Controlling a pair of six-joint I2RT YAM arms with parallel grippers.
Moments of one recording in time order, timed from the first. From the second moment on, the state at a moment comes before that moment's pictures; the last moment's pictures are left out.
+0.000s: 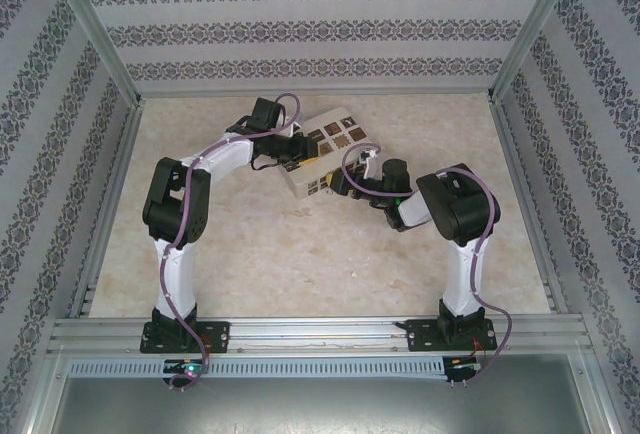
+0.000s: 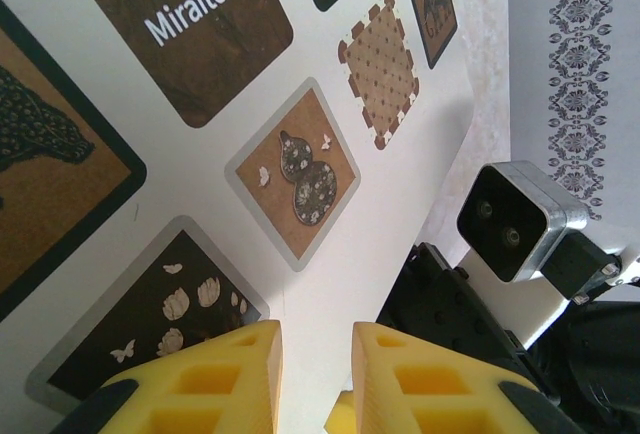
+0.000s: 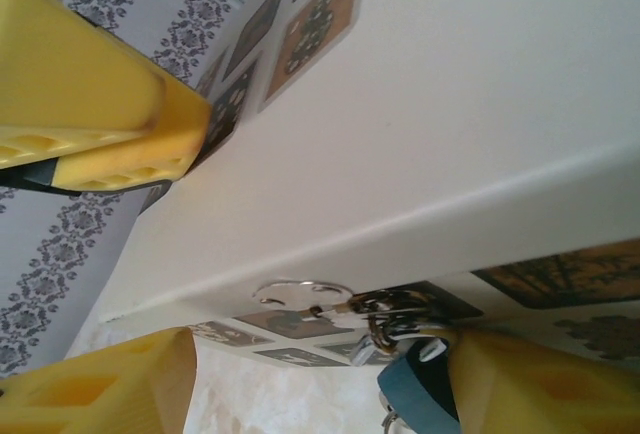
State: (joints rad) left arm -0.33 2.08 1.56 -0.35 0.71 -0.59; right arm 0.33 2.06 0.74 1.03 -0.68 0.69
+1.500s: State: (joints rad) left arm -0.33 2.08 1.55 -0.35 0.71 -0.59; right arm 0.32 2.10 0.68 1.15 -0.71 0.70
